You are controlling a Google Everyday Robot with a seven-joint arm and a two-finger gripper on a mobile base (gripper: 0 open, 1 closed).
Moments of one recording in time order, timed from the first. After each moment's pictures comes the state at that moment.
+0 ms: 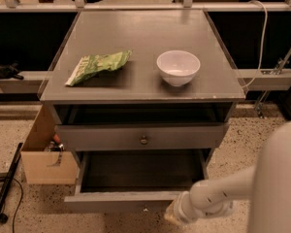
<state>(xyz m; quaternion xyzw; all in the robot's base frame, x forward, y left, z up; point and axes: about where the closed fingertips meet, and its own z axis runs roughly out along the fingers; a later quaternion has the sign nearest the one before) 0.393 -0.096 0.381 -0.53 0.82 0.13 0.16</state>
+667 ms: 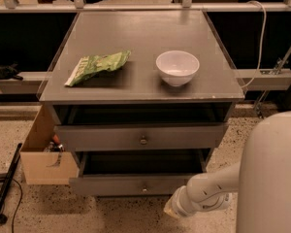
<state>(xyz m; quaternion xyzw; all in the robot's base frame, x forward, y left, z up) 0.419 -0.097 0.378 -0.53 0.82 0.12 0.16</state>
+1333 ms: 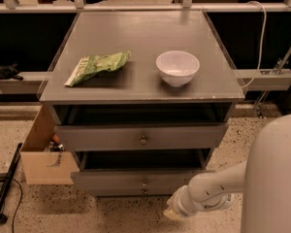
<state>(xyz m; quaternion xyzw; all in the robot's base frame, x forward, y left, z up) 0.419 -0.101 0.384 -0.53 0.82 0.12 0.17</state>
